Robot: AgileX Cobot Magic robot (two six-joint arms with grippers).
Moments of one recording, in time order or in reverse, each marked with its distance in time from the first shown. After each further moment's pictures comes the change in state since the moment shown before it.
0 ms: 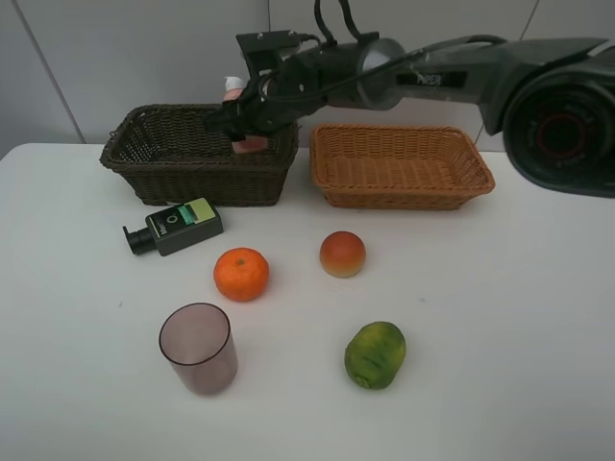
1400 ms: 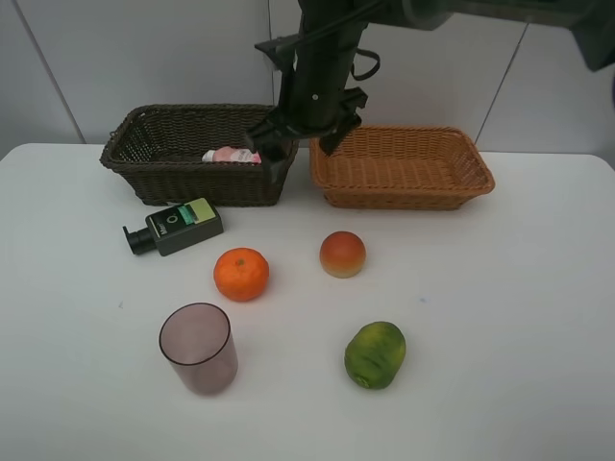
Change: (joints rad) left arm 0.000 0.000 0.000 0.000 0.000 0.000; right arm 0.008 -0.200 -0.004 0.057 0.881 -0.118
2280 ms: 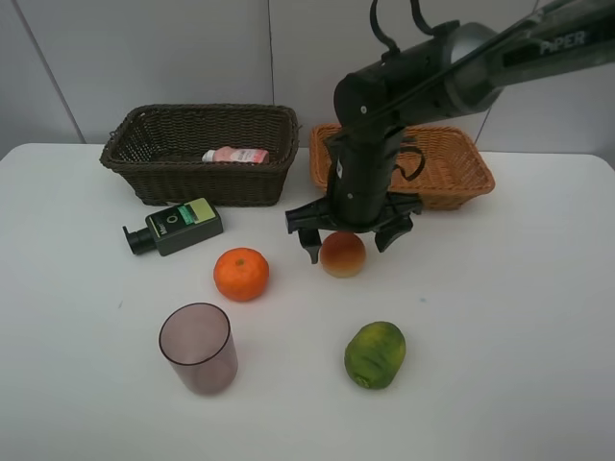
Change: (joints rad) left arm 0.000 0.000 0.000 0.000 0.000 0.000; right arm 0.000 -0.140 0.586 -0.065 -0.313 0.525
